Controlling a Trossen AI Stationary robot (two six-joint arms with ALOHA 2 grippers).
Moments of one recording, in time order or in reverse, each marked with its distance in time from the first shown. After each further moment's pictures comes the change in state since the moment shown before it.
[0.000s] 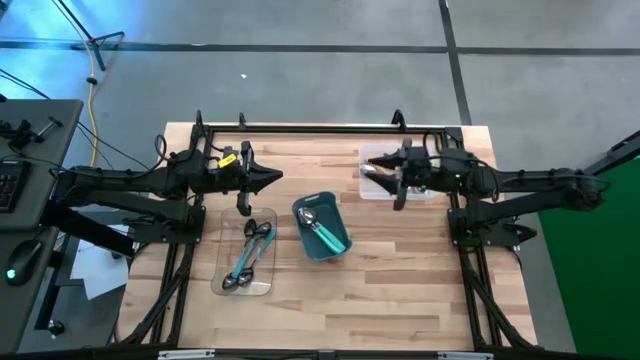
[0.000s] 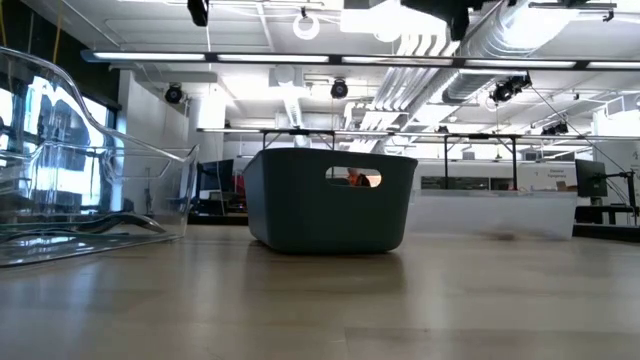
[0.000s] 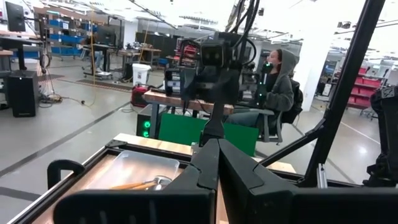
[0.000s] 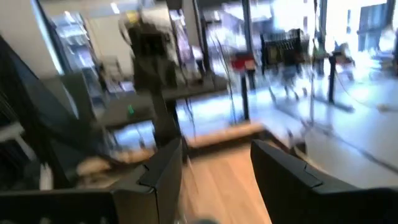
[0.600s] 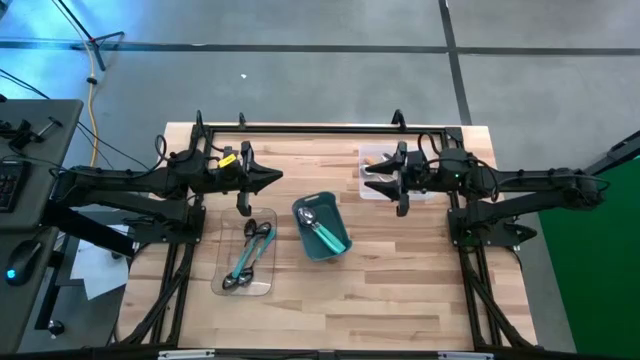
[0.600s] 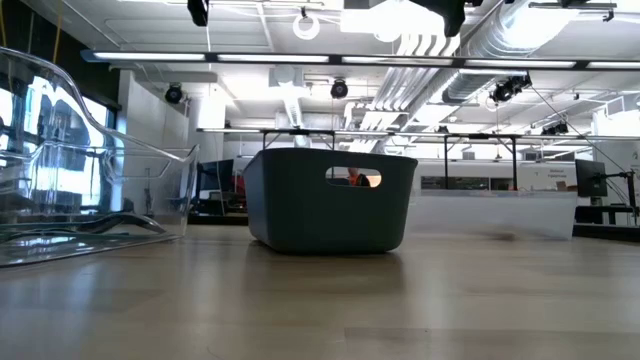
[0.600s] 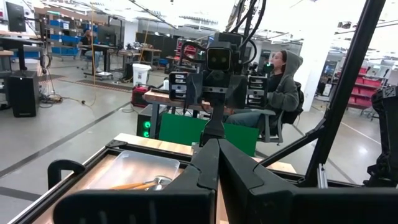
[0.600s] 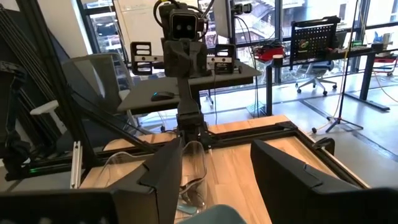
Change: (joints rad) left arm 0.000 0.000 0.000 0.000 0.000 0.000; right arm 0.000 0.010 0.011 -0.026 -0.126 -0.031
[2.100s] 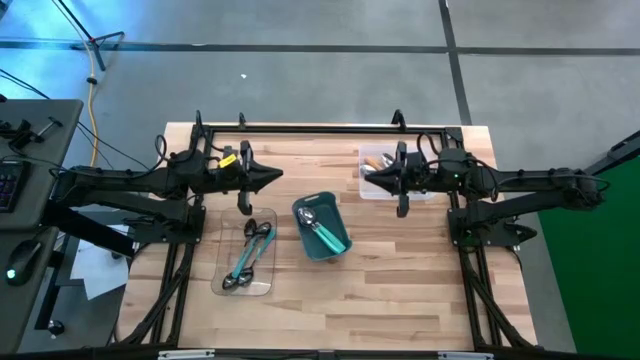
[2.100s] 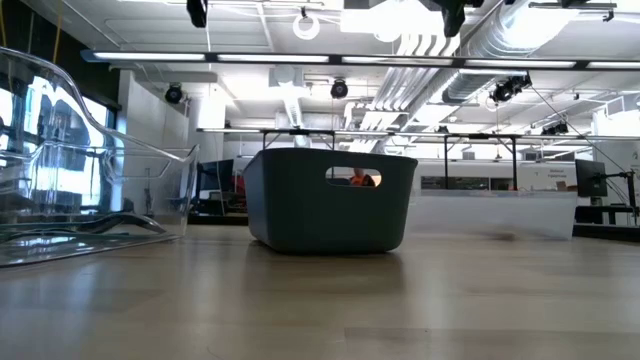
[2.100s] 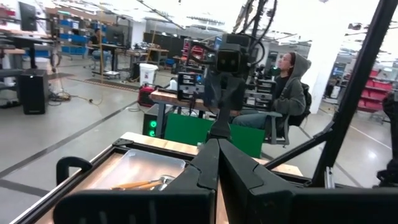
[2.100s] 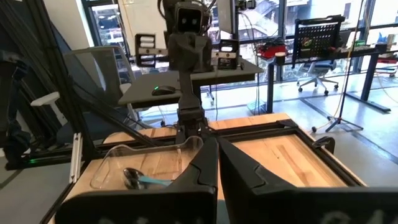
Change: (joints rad) left arm 0.000 -0.001 0.000 -0.002 -0.033 -0.005; right arm 0.000 0.000 0.001 -0.017 -0.013 -0.026
